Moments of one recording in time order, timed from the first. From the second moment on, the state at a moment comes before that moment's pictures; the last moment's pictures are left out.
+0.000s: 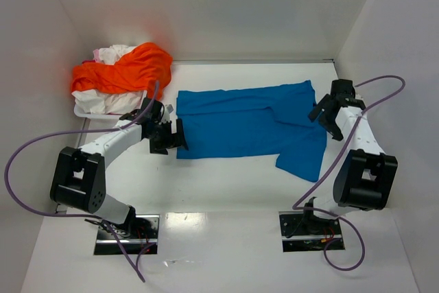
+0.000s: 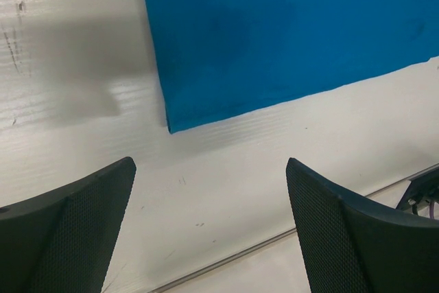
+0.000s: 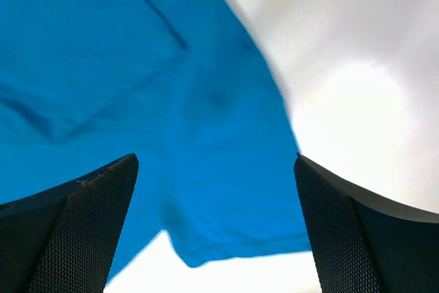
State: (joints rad) left arm -0.24 1.49 0.93 -0.59 0.32 -0.40; right arm -0.22 1.46 1.11 -0.70 0.20 0.57
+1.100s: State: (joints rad) left arm -0.24 1.49 0.97 -0.55 0.30 -0.37; right arm -0.25 1.48 1.16 -0.81 0.04 0.49
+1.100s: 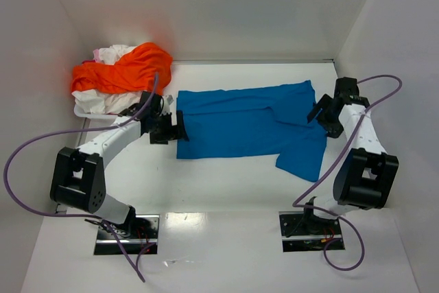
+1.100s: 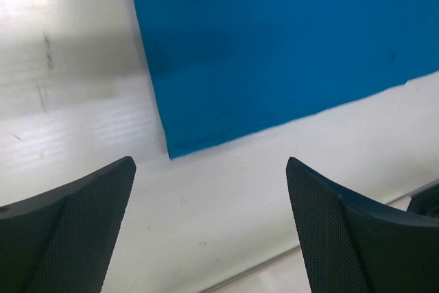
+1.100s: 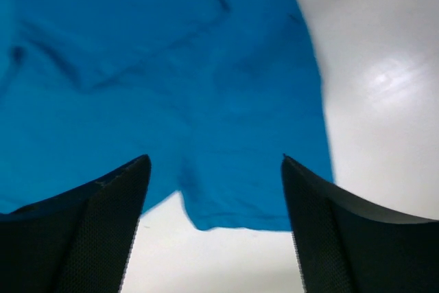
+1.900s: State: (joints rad) left arm -0.23 2.03 1.47 -0.22 0.11 -0.32; right arm -0.25 1.57 1.26 -0.49 -0.13 0.47
